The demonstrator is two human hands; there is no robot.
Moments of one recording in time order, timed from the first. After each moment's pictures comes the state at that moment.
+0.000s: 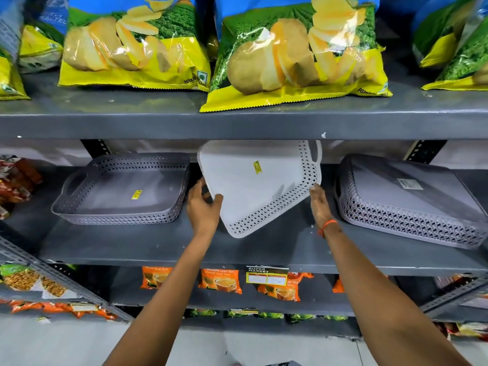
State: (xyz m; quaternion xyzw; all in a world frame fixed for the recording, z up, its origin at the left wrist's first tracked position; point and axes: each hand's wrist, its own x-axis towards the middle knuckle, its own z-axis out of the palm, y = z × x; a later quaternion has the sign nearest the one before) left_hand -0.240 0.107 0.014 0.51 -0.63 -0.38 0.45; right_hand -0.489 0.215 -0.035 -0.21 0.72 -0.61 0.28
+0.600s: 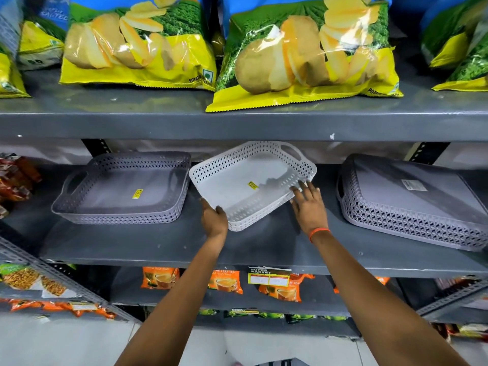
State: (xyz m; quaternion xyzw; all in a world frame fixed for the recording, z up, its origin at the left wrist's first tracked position) left_hand -0.263 0.099 -0.034 0.61 -0.60 -0.38 0.35; right_hand -0.465 0.212 -0.040 -0.51 0.83 -0.21 -0.06
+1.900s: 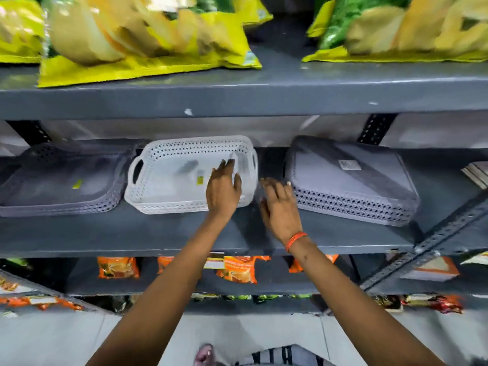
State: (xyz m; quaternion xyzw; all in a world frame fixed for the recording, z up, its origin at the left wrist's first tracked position) left_hand -0.418 0.212 0.006 0.41 -0.83 -0.17 0.34; right_hand -0.507 0.331 -0.015 -0.54 0.79 -0.30 -0.09
